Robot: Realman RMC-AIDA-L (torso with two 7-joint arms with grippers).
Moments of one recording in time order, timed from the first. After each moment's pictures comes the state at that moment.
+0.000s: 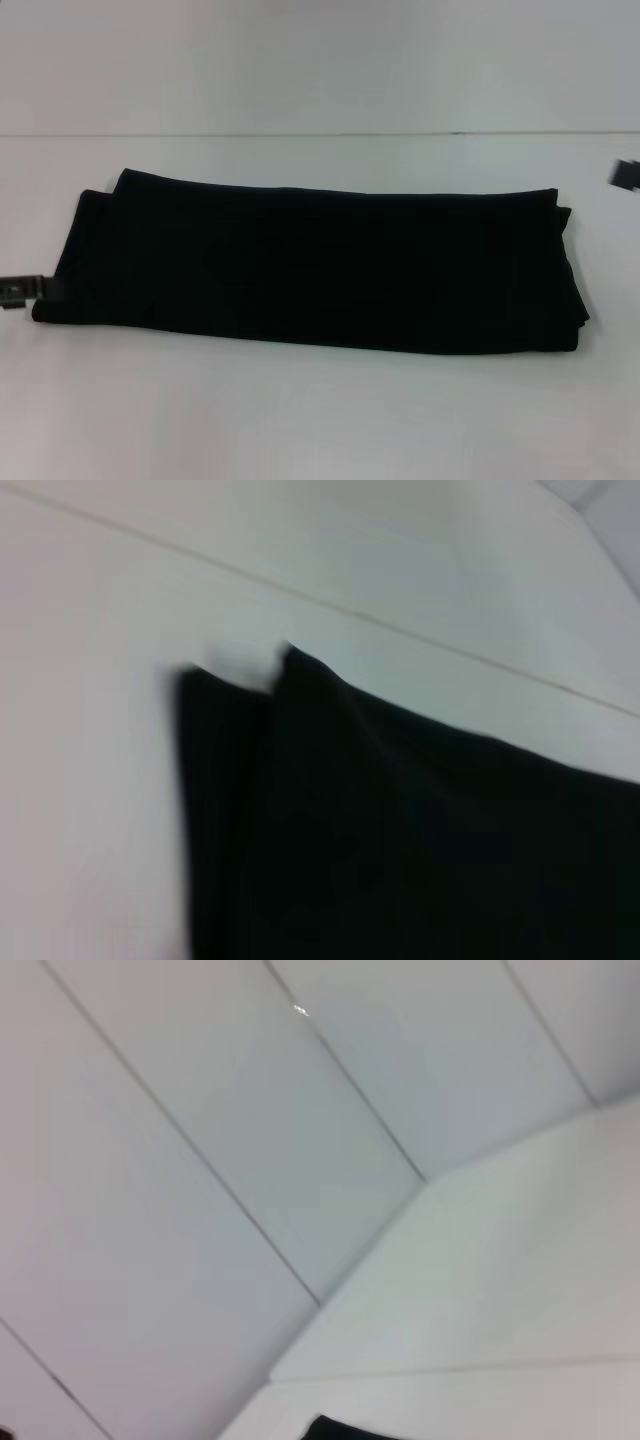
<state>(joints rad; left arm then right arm) -0.51 -1.92 0.28 0.82 2.48 1.62 -2.14 0.53 1.95 -0.25 -0.67 -2.04 -1.73 1.81</state>
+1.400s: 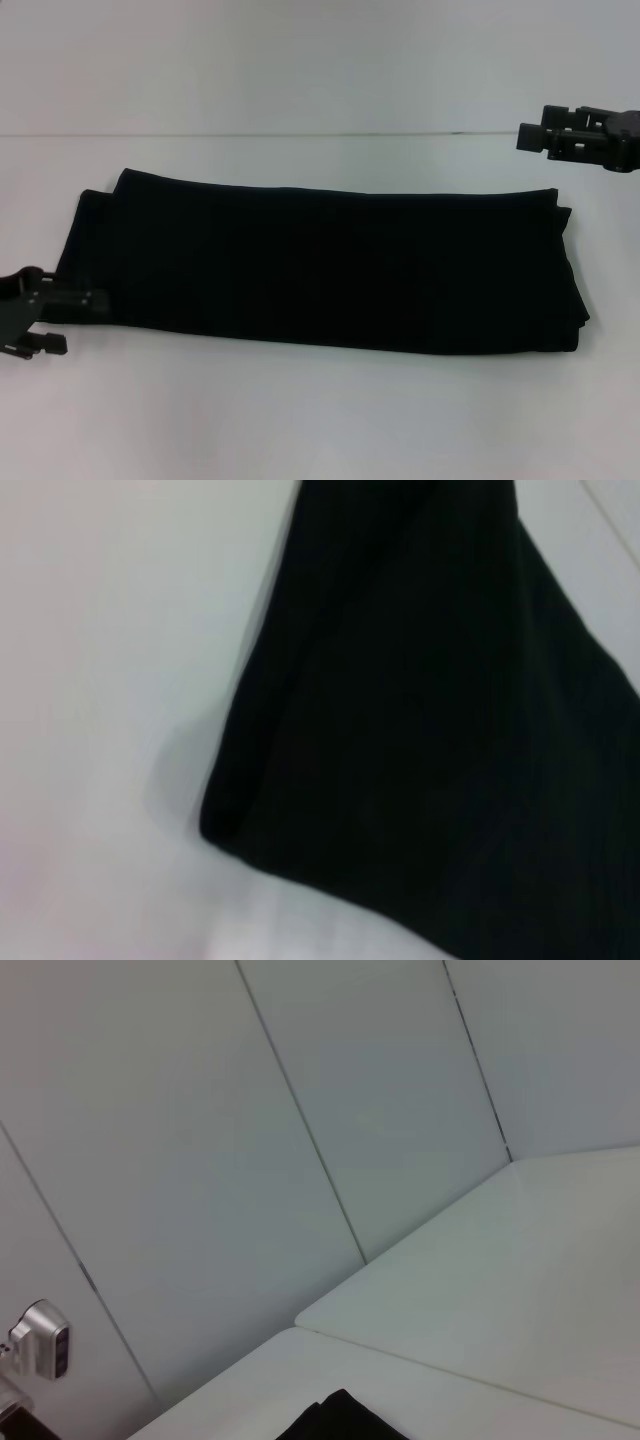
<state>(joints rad) -0.66 -1.81 0.43 0.54 2.60 1.55 -2.71 0.68 1.94 -0.43 -0.66 -2.03 -1.61 1.71</state>
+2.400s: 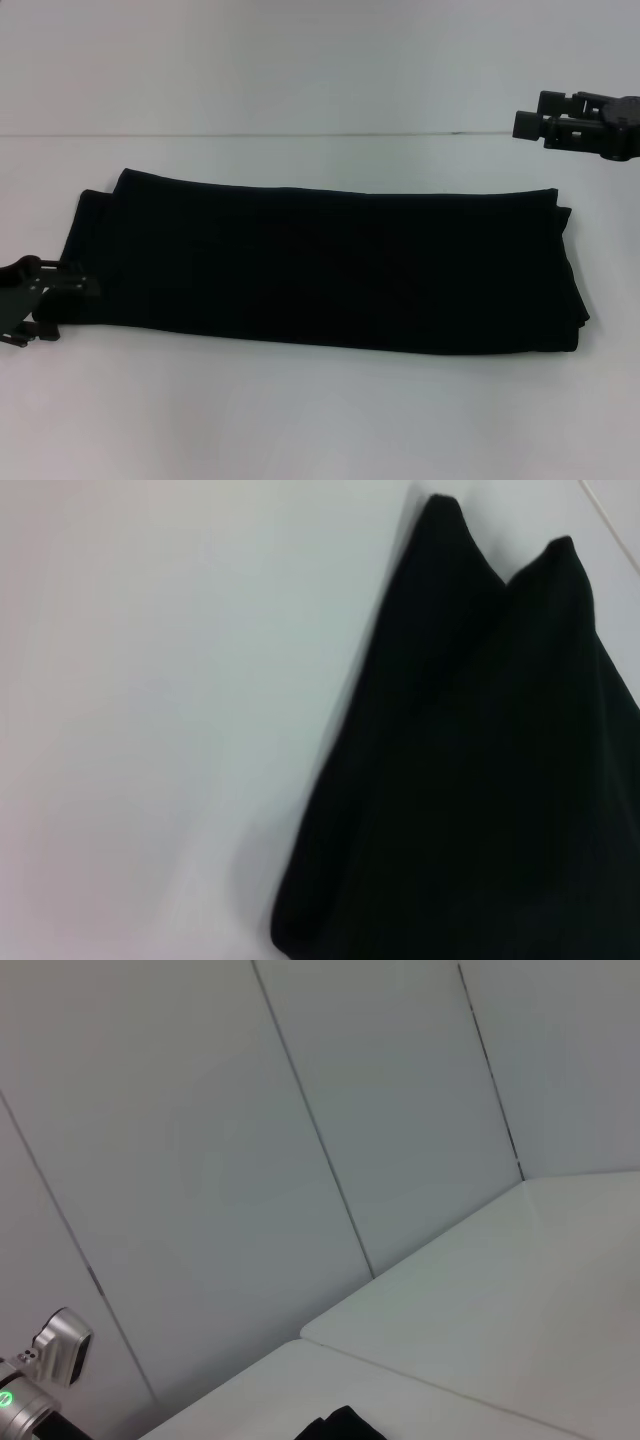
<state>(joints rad) -0.67 -1.81 0.44 0.47 2.61 1.38 -2.77 0.70 1.94 -0.44 -0.67 -2.01 -1.62 1.70</state>
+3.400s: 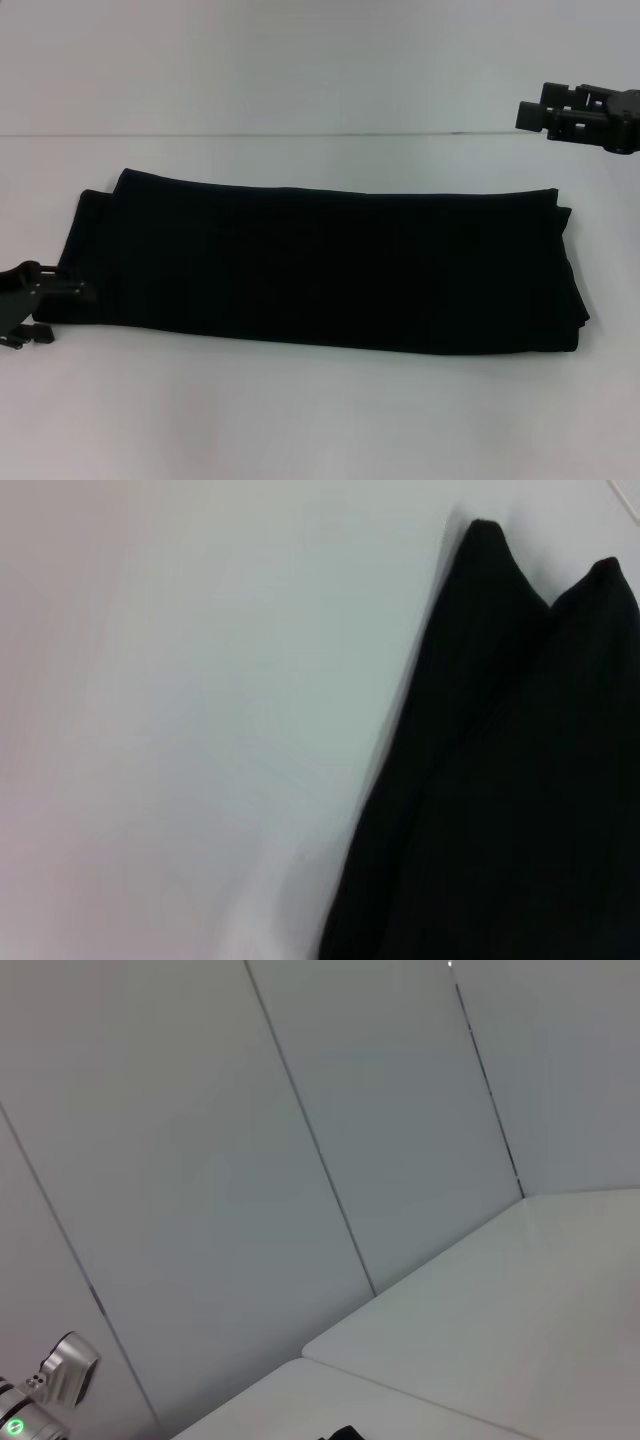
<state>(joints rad) -0.67 -1.82 0.46 0.46 2.62 1.31 -2.77 0.69 1.94 -0.44 -0.67 -1.99 -1.62 1.70</state>
